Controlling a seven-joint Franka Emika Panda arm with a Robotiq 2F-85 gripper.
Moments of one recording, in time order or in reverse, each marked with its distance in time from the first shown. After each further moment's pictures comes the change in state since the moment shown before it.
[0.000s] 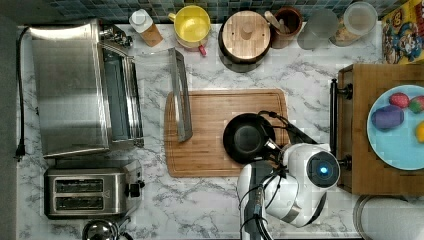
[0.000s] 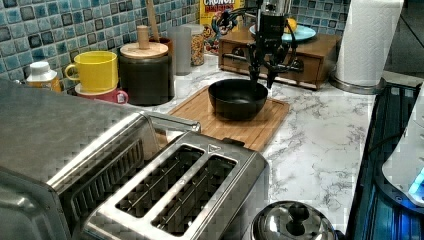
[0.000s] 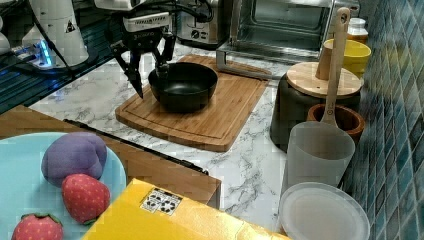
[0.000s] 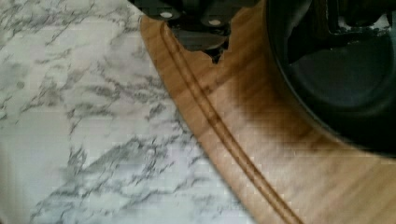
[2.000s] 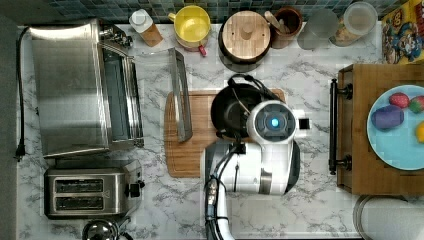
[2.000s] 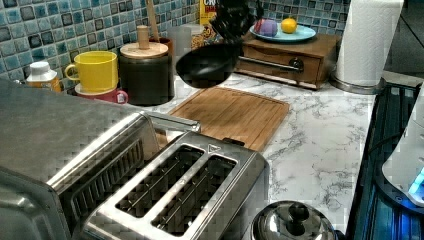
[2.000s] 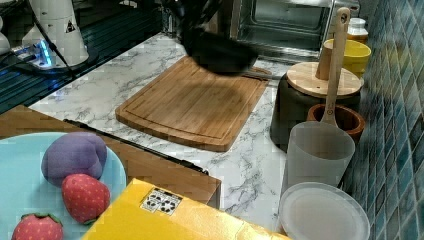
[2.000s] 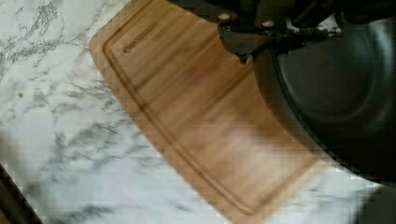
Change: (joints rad) arm 0.065 -0.005 0.164 0.324 -0.187 -0.329 0.423
